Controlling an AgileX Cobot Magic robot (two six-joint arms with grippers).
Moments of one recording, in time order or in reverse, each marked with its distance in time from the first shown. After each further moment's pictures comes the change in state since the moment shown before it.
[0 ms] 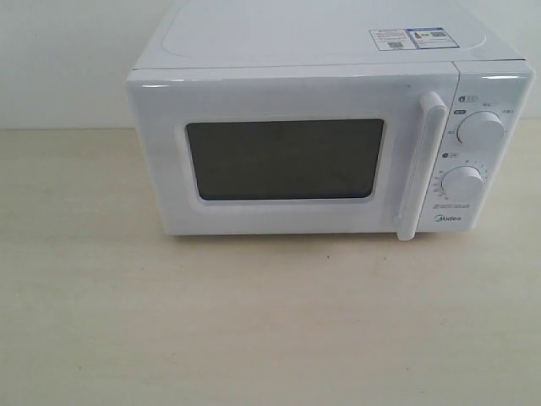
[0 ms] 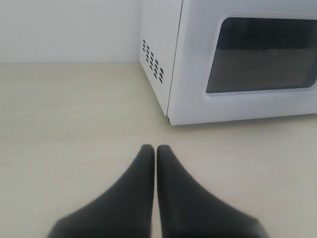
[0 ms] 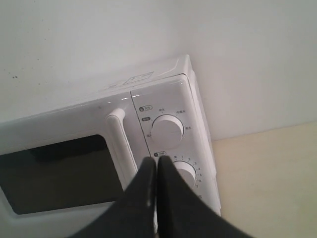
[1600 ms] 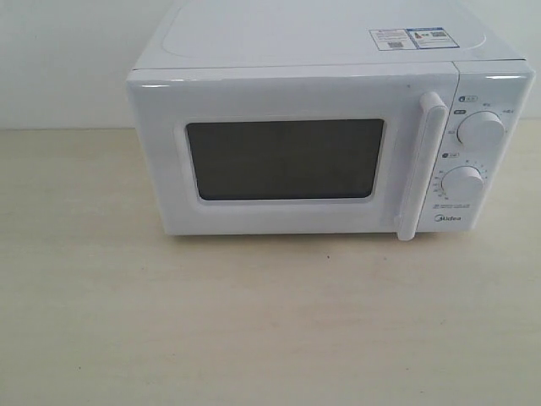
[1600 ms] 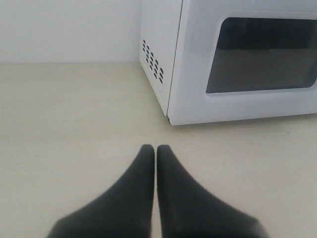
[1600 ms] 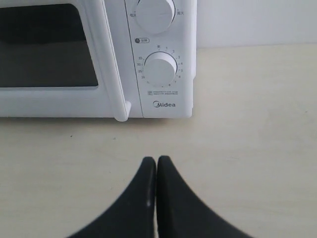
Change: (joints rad) left arm 0.000 0.000 0.000 0.000 0.000 0.000; right arm 0.000 0.000 0.002 -1.347 0.391 1.192
